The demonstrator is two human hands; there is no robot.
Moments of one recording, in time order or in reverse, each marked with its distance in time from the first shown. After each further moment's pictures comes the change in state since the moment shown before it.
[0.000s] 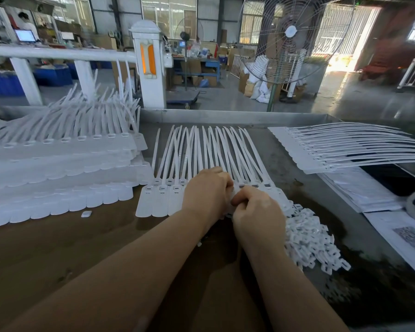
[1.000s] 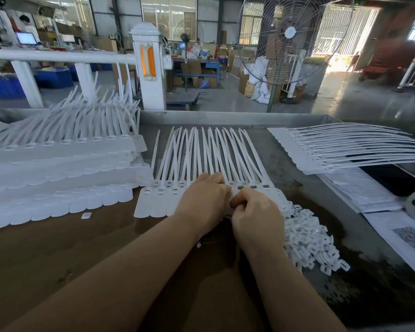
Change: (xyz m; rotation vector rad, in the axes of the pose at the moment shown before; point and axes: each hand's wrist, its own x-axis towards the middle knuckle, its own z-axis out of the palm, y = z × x) left_hand -0.011 -0.007 -0.006 0.147 -0.119 0.193; right_hand -0.001 -0.001 -0.001 0.029 -0.022 0.004
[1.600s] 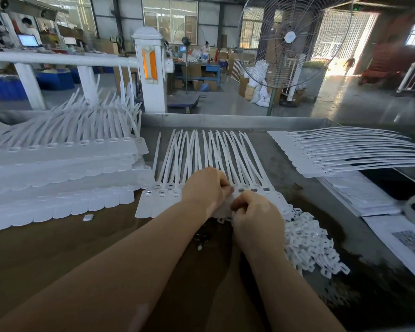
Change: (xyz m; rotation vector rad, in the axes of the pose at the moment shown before) left_hand 0.025 0.000 -0.009 -0.287 -0.037 -0.346; right_hand -0.001 0.001 0.001 -0.028 0.011 -0.005
